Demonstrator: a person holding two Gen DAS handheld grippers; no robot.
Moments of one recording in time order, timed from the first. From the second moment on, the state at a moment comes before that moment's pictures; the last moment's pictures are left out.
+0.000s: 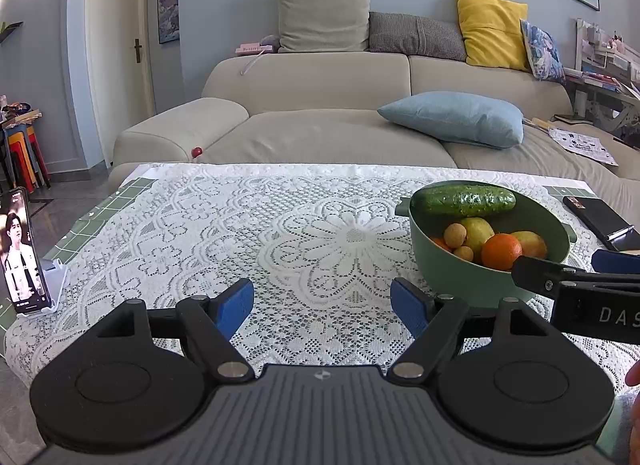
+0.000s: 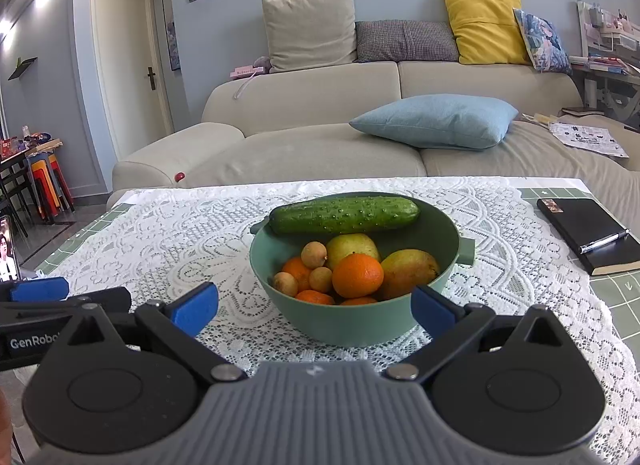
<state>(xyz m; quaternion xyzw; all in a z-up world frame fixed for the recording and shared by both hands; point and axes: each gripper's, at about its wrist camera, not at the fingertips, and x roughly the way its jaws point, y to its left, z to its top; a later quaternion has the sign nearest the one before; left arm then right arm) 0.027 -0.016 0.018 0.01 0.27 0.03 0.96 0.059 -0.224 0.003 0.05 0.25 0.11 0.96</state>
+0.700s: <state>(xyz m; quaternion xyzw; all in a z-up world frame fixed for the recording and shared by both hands) 0.023 -0.016 0.022 0.01 0.27 0.03 0.96 0.058 -0.221 0.004 0.04 0.25 0.10 0.96</state>
